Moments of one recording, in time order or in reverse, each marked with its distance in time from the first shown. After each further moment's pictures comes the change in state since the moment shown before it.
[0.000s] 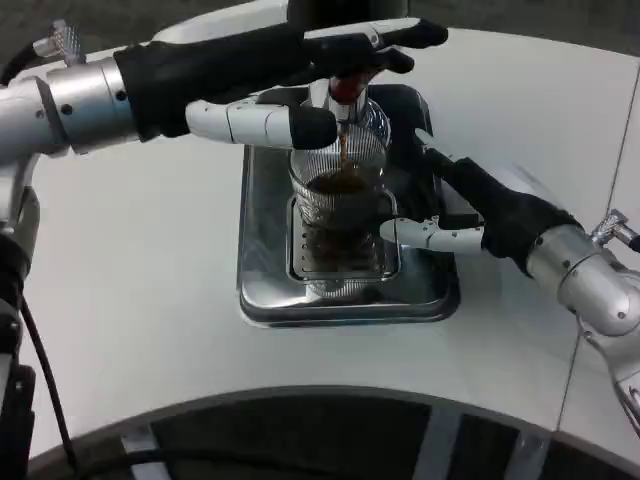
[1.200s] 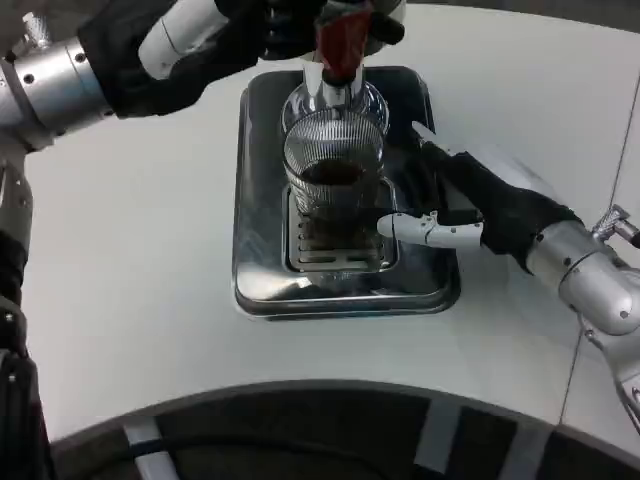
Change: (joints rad) left arm 0.013 -0.036 0.223 -0.096 -0.144 0.422 -0.128; right arm 0.010 -0.005 0.002 -0.045 0.000 0.007 0.006
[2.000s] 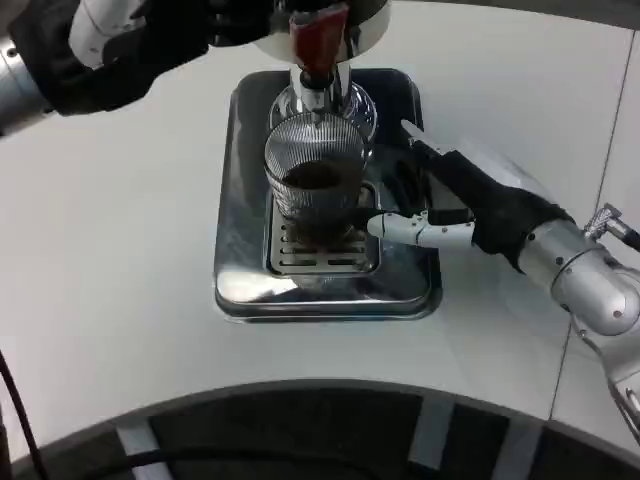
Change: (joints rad) left arm 0.089 0.064 0.094 -0.170 -0.048 0.148 -0.004; right arm 0.002 0.007 0.014 -0.036 0.008 0.019 0.005
